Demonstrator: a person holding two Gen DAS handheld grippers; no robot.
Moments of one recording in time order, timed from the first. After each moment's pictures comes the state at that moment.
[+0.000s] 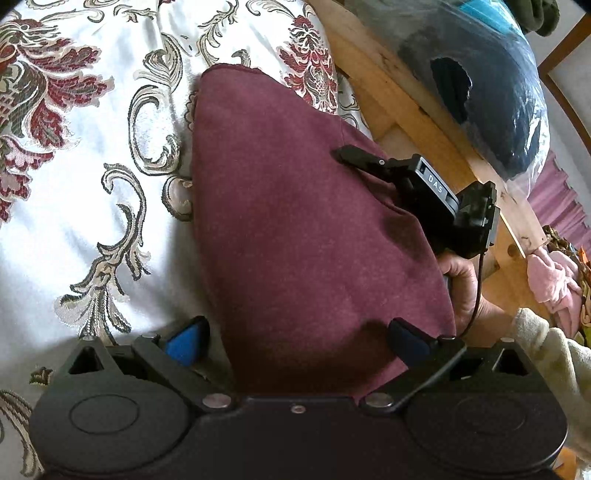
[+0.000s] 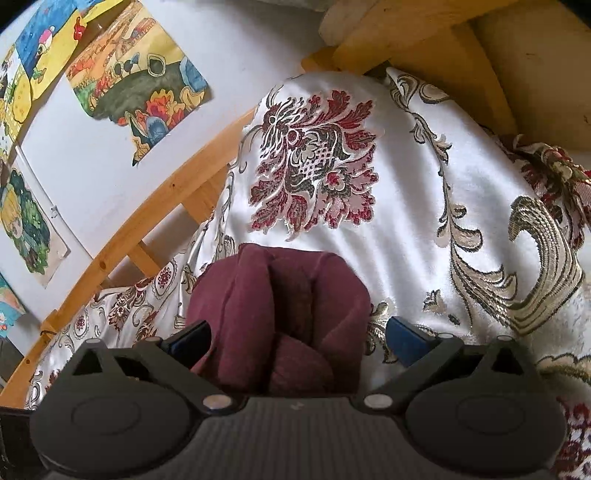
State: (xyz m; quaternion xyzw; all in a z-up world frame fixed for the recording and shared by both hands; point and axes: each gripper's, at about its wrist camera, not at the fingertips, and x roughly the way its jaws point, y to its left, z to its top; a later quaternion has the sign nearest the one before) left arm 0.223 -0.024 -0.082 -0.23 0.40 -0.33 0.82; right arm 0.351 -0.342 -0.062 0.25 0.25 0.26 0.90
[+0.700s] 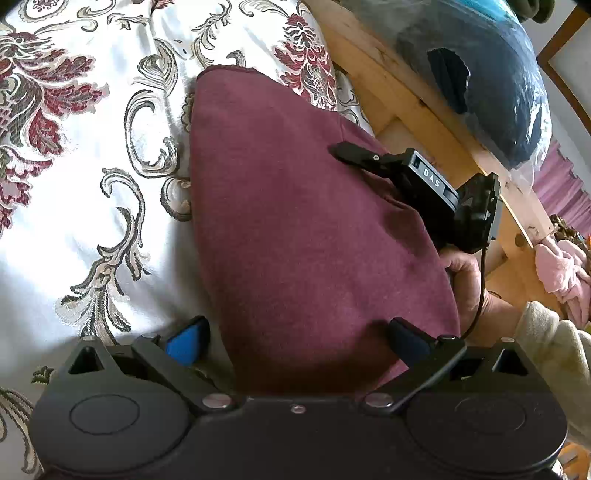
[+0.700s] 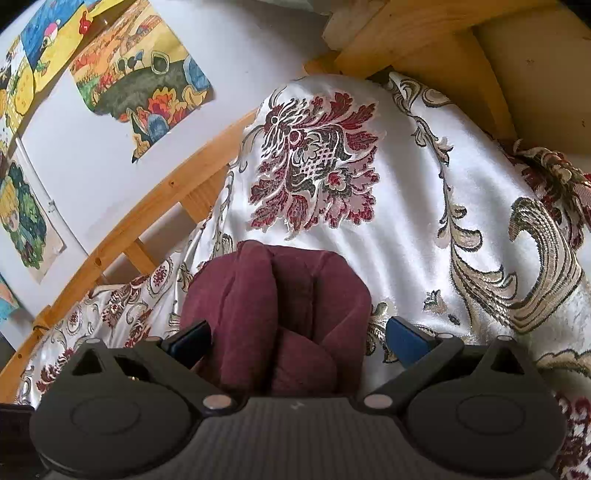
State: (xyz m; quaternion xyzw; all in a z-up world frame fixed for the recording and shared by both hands) left arm 0.222 -0.027 -0.079 -0.21 0.40 -0.33 0.83; right arm 0.349 -0.337 -0.063 0.24 0.24 0.25 0.91
